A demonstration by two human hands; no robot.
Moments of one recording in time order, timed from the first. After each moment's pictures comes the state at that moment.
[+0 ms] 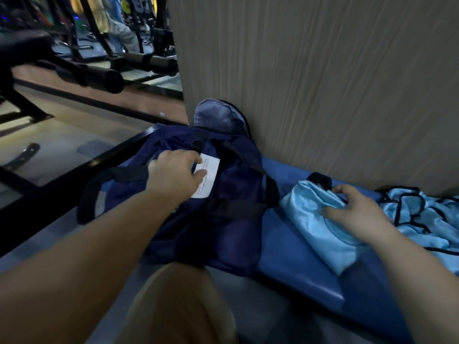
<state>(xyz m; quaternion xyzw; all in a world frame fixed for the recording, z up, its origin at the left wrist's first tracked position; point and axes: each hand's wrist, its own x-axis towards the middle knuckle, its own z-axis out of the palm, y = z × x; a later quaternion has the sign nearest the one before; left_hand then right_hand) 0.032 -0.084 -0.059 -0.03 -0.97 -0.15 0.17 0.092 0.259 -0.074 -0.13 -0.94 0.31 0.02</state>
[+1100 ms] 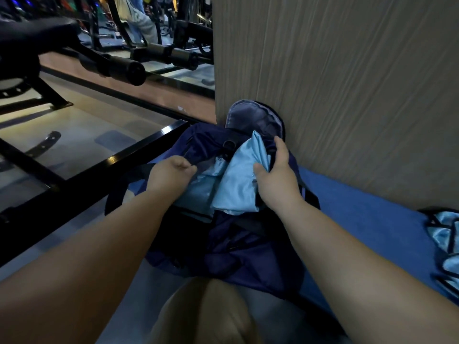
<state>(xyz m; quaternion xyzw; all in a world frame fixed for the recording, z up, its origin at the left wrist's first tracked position) -0.011 -0.169 -0.090 0.12 -0.90 -0.42 0.11 0.012 0.042 -0.058 -0.02 -0.84 0.53 0.07</state>
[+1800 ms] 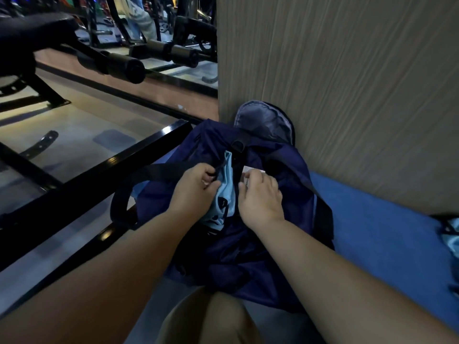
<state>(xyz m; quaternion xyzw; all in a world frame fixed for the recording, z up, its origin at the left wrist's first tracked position) -0.018 -0.140 -0.114 0.01 -0.90 -0.43 0.12 -0.009 0.010 -0.111 0.02 -0.96 0.24 0.10</state>
